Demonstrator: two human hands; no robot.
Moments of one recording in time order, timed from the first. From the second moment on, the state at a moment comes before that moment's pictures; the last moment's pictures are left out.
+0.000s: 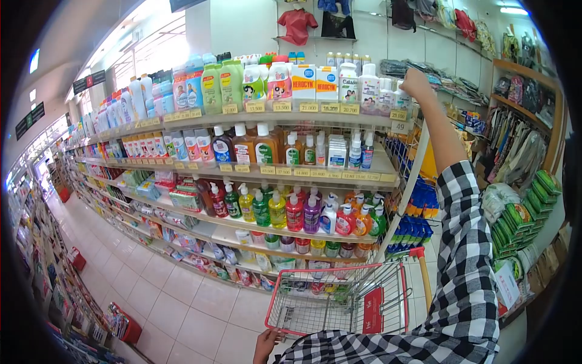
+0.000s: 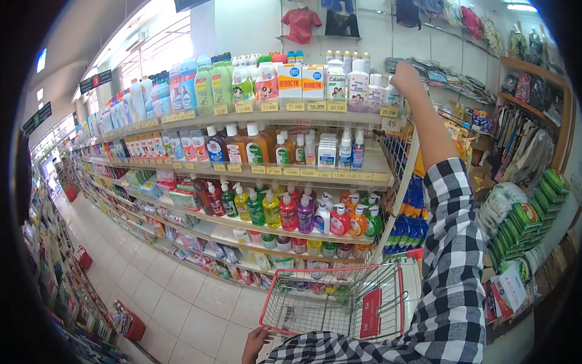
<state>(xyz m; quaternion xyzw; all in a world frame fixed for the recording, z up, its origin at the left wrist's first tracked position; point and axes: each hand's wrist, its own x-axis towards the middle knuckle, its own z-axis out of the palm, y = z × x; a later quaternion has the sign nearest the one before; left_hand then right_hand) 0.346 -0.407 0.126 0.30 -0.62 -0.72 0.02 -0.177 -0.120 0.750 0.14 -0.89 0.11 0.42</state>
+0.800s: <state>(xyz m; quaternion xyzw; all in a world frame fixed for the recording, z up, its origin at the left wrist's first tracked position) 0.309 -0.431 -0.005 0.38 -0.81 -0.45 0.02 0.014 0.032 0.343 0.06 -0.91 0.20 0.36</state>
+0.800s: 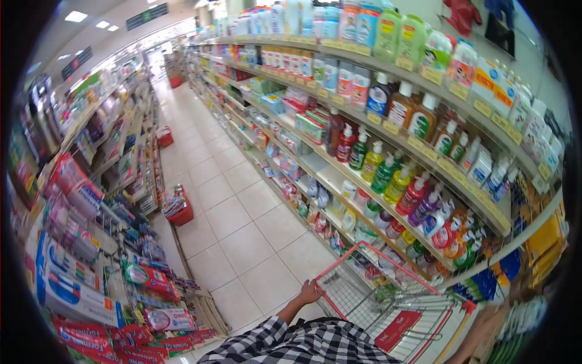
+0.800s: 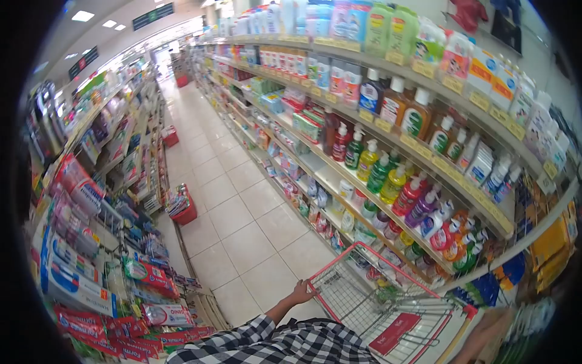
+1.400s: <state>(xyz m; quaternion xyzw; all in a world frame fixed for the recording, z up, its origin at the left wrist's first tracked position) 0.273 -0.392 -0.075 0.39 -0.75 -0.52 0.08 0.136 0.174 0.142 -0.32 -0.76 0.51 -0.24</state>
